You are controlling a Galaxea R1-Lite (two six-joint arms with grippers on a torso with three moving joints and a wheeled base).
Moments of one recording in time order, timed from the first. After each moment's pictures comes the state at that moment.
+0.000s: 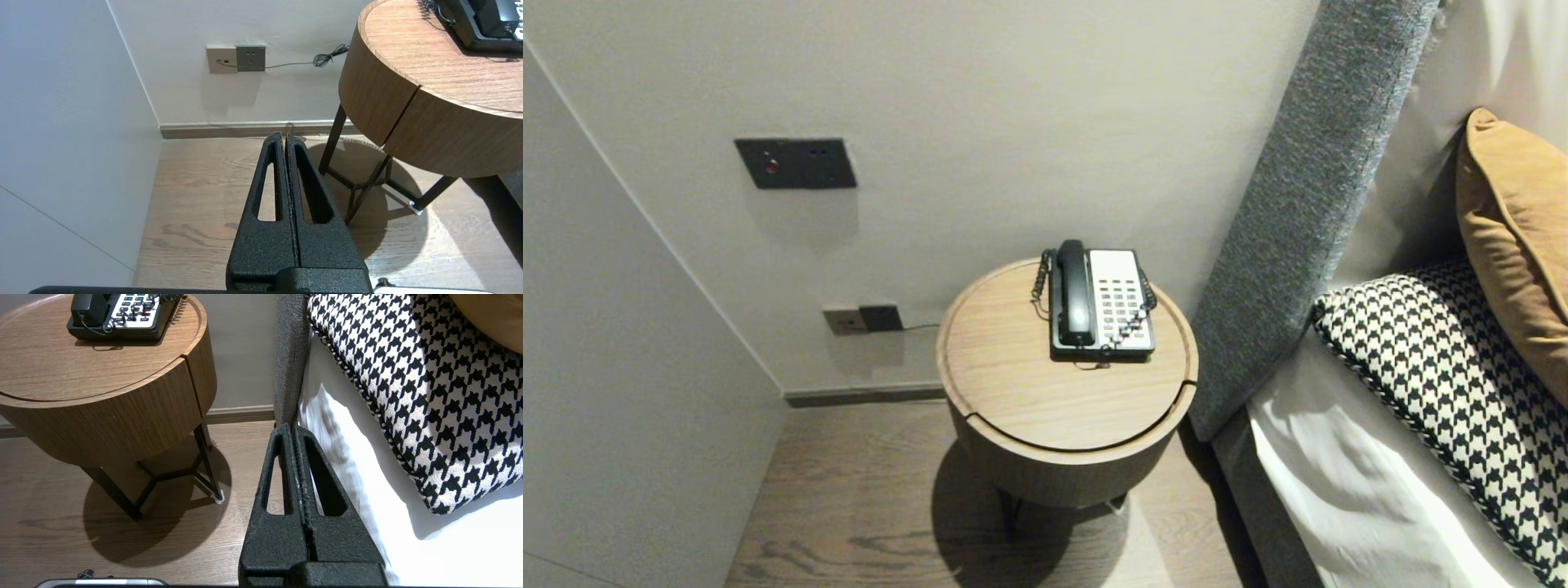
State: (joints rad) left arm 0.00 0.00 0.00 0.00 0.00 -0.01; right arm -0.01 0.01 0.00 0.00 -0.01 0.00
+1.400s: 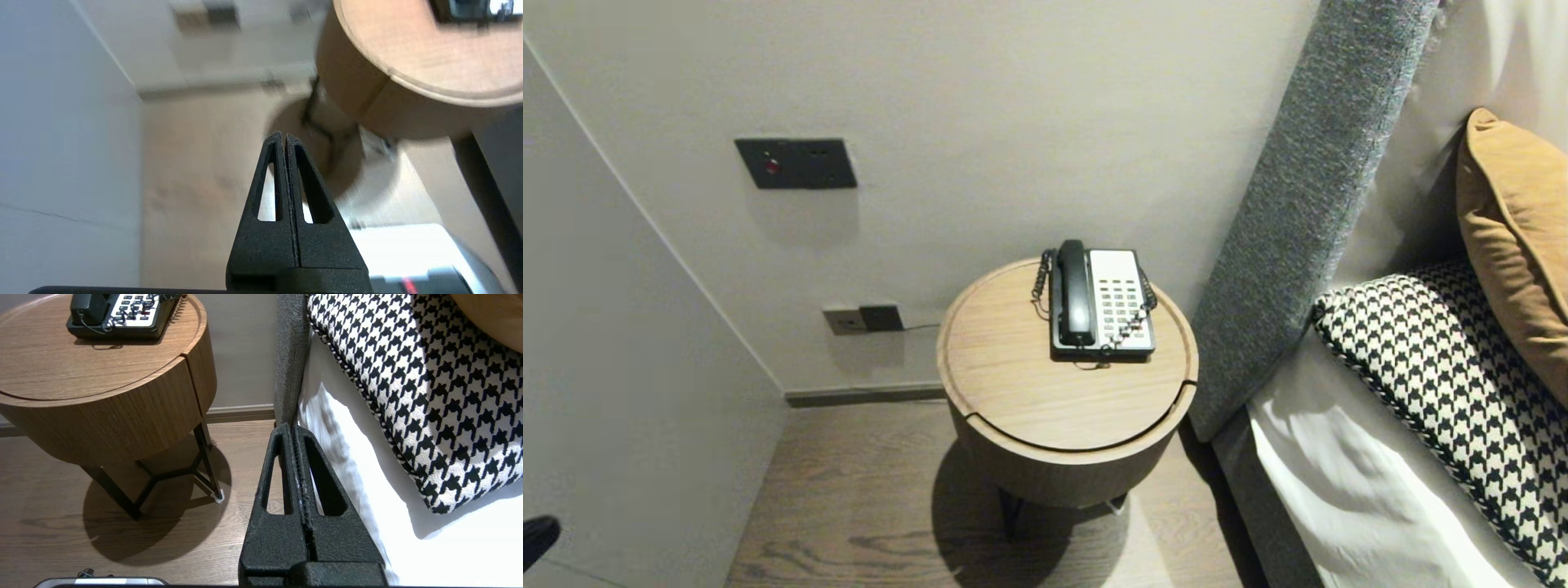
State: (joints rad) left arm -0.02 0.60 -0.49 0.19 -0.09 0.03; right arm -0.01 0.01 0.00 0.00 -0.01 0.00
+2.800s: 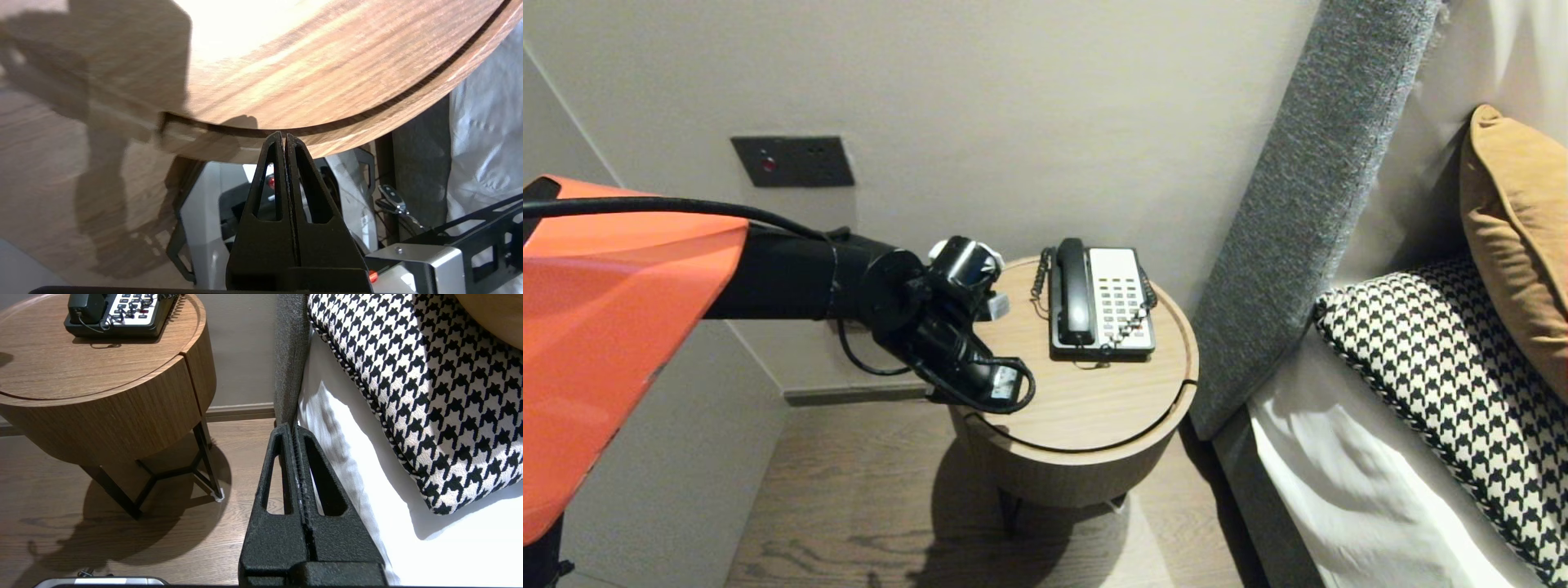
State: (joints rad) left arm -0.59 2.12 -1.63 0.53 -0.18 -0.29; right arm -0.01 0.01 0.00 0.00 -0.01 0.00
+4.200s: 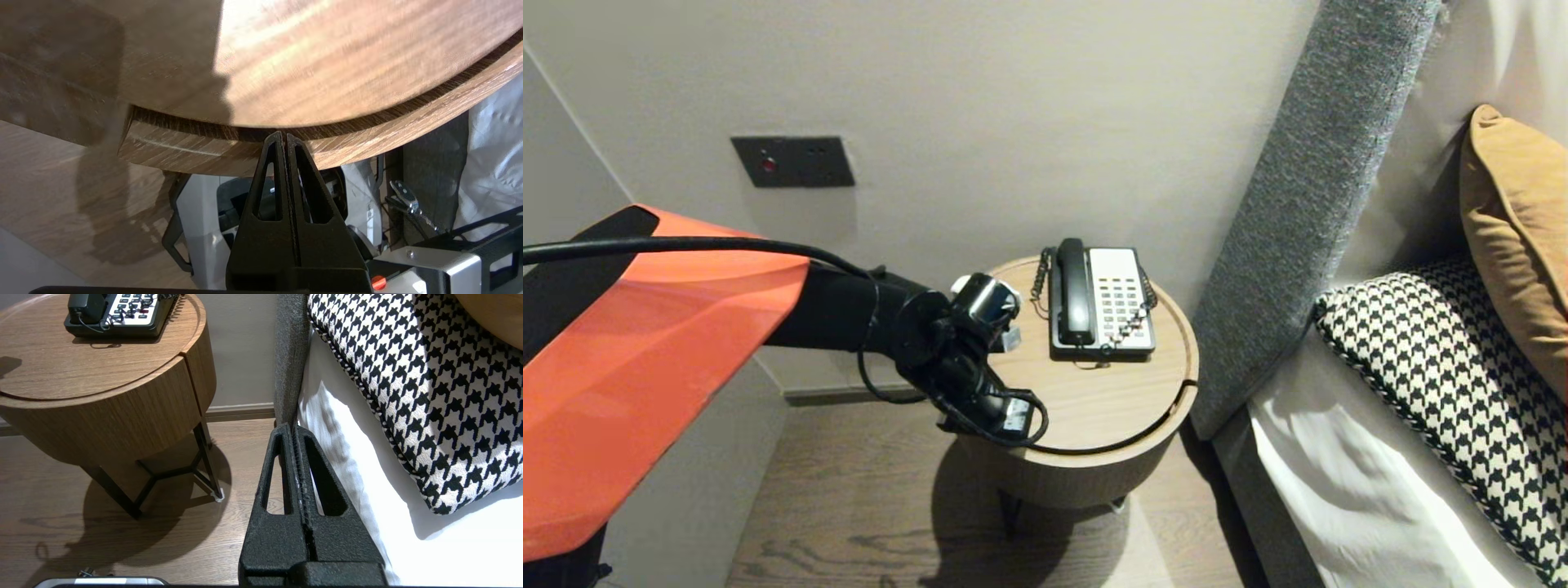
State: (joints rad) left arm -0.63 2.17 -1.55 0.48 -0.16 -0.32; right arm -0.01 0.01 0.00 0.00 -0.01 0.00
